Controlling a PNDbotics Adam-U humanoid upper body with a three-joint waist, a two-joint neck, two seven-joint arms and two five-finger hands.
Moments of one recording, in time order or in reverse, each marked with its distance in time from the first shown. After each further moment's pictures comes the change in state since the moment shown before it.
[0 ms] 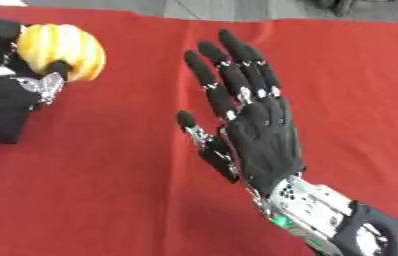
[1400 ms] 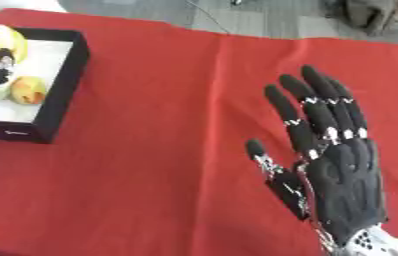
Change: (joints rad) left arm 0.186 0.050 0.230 0.520 -0.044 -0.156 0.323; right arm 0.062 0.001 -0.024 0.000 0.006 -0.032 -0.072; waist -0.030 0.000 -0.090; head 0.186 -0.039
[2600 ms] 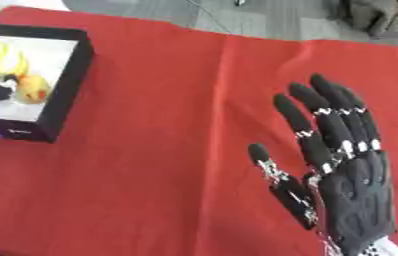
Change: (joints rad) left arm -0.027 -0.032 0.039 0.093 -0.334 0.164 -0.234; right arm 0.019 0.017 -0.017 0.000 0.006 -0.031 -0.091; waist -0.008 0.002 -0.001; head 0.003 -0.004
